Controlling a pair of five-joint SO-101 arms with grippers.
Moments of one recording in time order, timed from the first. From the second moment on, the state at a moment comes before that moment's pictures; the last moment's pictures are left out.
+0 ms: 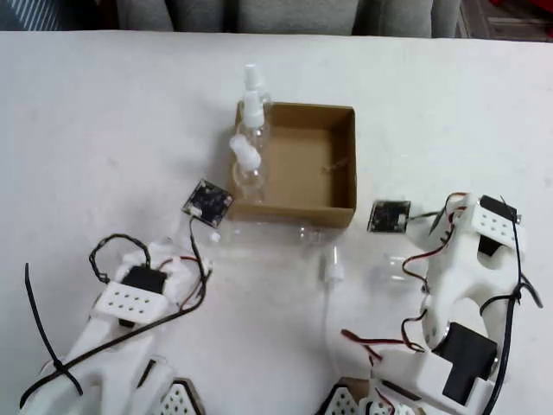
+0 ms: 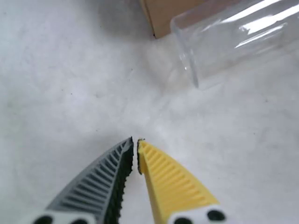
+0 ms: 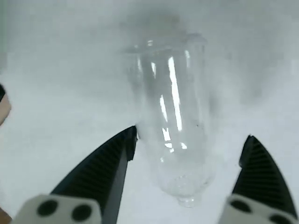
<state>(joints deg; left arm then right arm) 8.0 -43.0 77.2 39.3 -12.2 24.2 -7.7 34.4 72.7 98.9</state>
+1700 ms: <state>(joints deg) 8.0 -43.0 77.2 39.3 -12.2 46.5 -25.4 55.4 43.8 27.9</state>
